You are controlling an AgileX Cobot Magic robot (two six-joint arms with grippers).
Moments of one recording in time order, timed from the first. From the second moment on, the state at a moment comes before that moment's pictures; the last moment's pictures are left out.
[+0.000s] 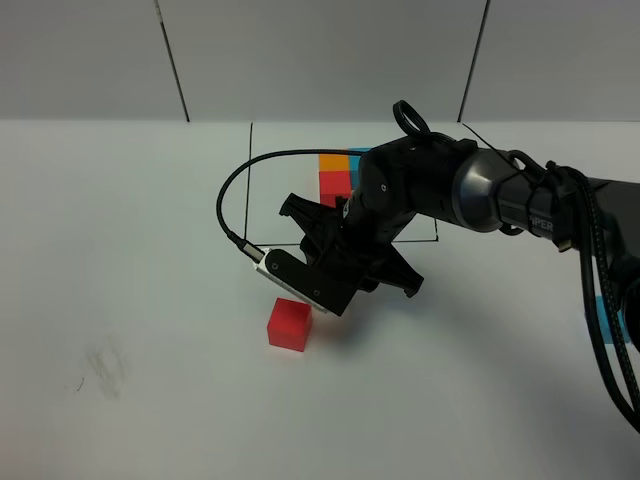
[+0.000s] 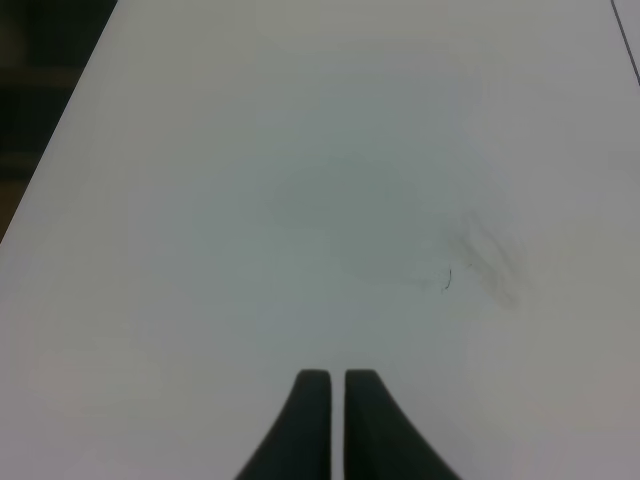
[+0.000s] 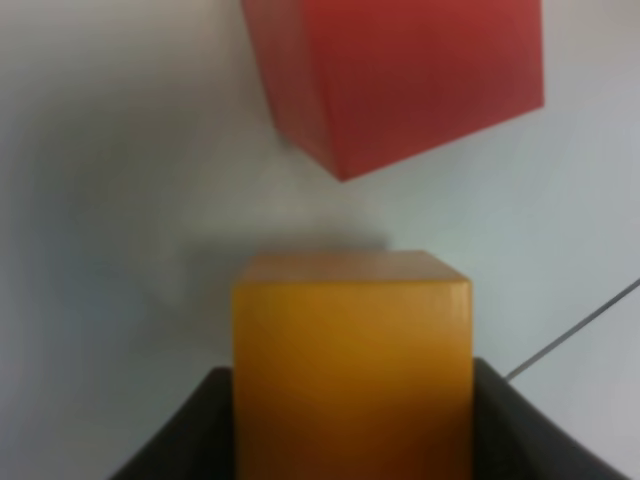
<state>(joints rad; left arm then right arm) 0.03 -0.01 -0.51 0.11 1.07 -0.05 0.59 2.18 -1.58 0.14 0.65 -2.08</state>
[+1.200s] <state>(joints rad) 0.03 -0.01 -0.51 0.11 1.07 -0.05 0.61 2.24 -1.67 0.18 0.75 -2.08</state>
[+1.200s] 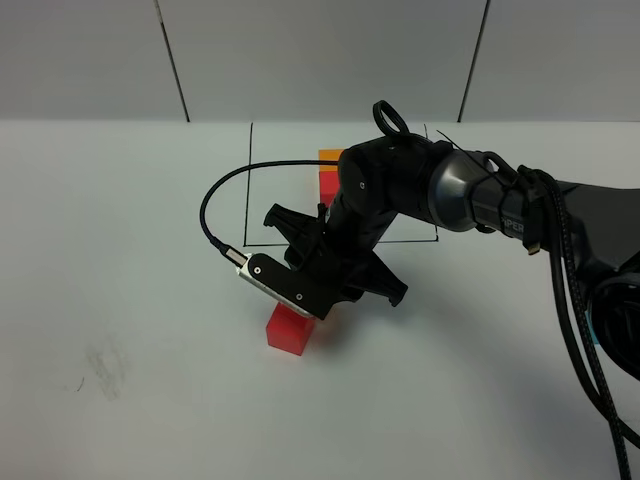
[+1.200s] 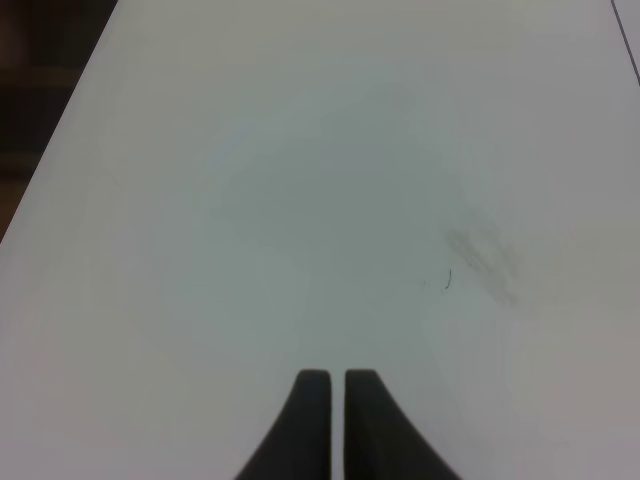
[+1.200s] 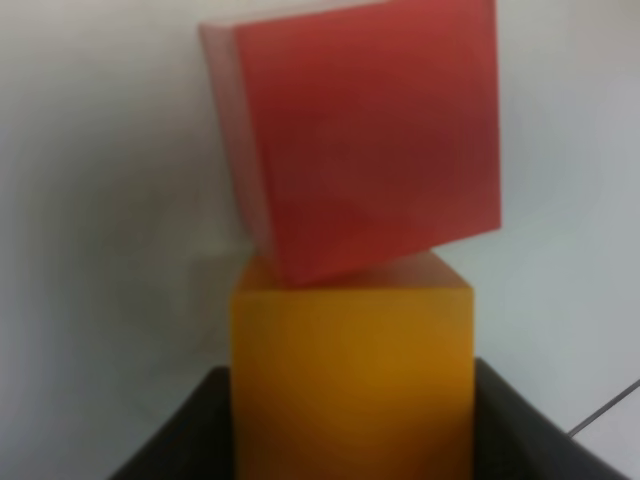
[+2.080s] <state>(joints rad) 0.03 -0.01 -0.51 0.11 1.07 -0.05 0.62 2.27 -1.68 0.21 0.79 -2.09</state>
